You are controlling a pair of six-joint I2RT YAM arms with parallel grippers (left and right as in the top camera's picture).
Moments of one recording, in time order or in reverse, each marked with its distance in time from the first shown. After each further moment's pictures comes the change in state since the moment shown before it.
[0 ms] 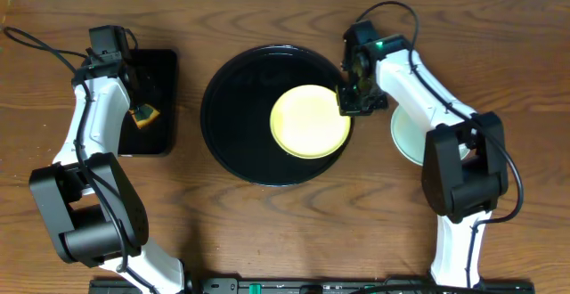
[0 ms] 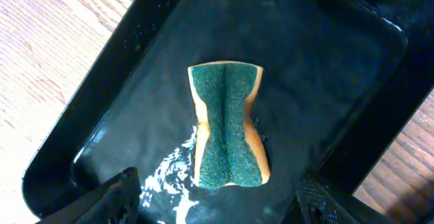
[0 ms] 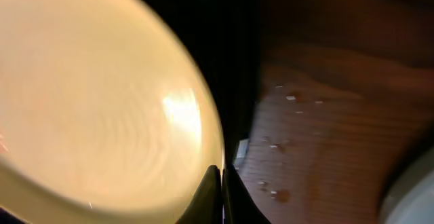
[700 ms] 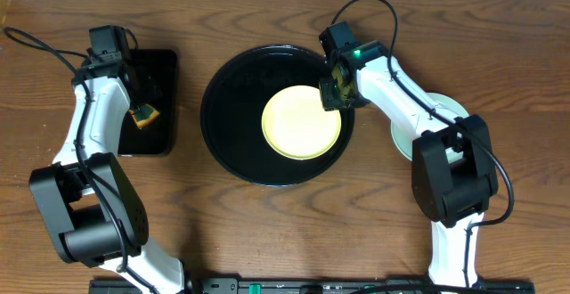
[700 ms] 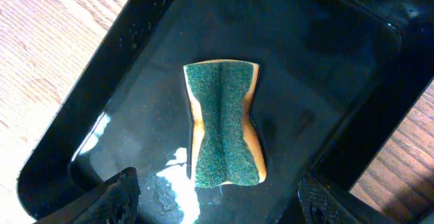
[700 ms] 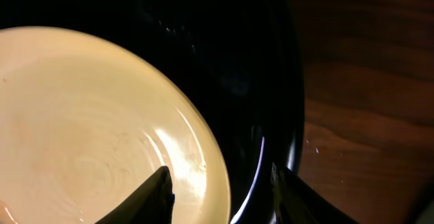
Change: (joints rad) left arm 0.000 0.000 0.000 0.000 0.011 0.000; right arm 0.083 0.002 0.000 0.153 0.129 0.074
